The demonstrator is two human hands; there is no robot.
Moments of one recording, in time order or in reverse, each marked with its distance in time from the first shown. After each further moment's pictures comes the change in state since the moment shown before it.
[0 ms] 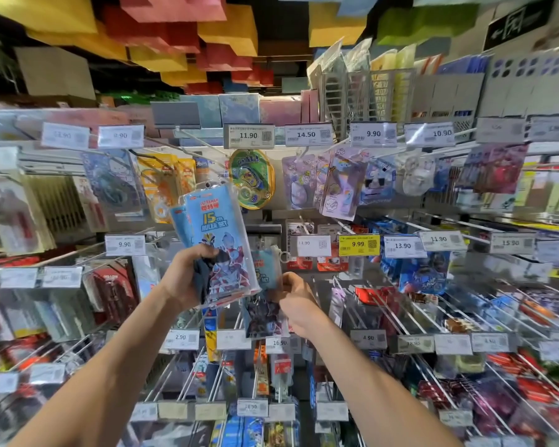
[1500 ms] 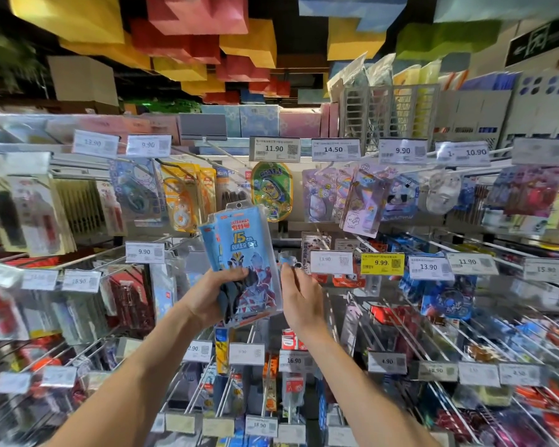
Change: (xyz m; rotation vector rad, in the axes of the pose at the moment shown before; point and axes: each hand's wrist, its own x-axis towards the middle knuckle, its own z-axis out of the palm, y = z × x) left_hand 0.006 -0.015 -0.008 0.050 -0.041 -0.057; right_hand -0.026 -0.048 0.022 -0.194 0.196 -0.425
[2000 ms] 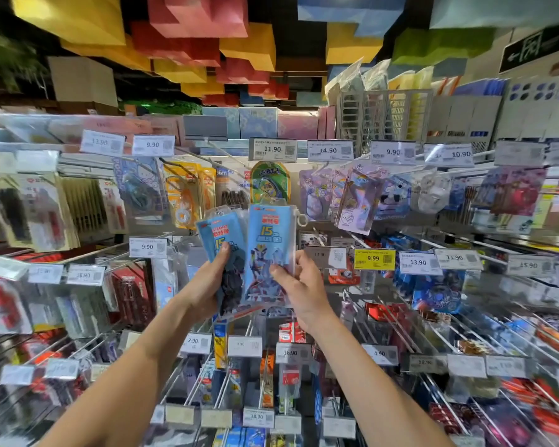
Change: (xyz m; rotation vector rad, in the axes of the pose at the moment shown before) left_hand -0.009 0.009 0.007 0.084 0.174 -0.039; right_hand -0.002 -0.009 -0.015 0.401 -0.183 -0.004
